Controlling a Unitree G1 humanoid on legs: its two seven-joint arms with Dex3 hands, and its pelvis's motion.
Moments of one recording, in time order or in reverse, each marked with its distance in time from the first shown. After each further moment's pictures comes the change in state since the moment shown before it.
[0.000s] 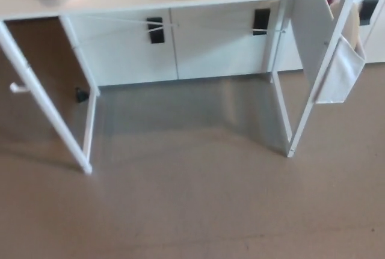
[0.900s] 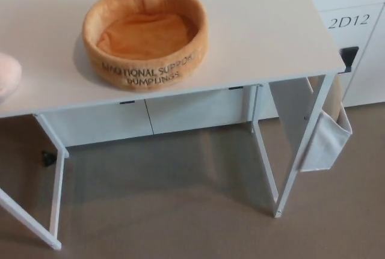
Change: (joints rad) left_arm 0.082 0.018 -0.013 -0.030 -0.005 -0.003 -0.021; right_arm 0.061 0.001 0.022 0.017 -0.008 -0.041 -0.014
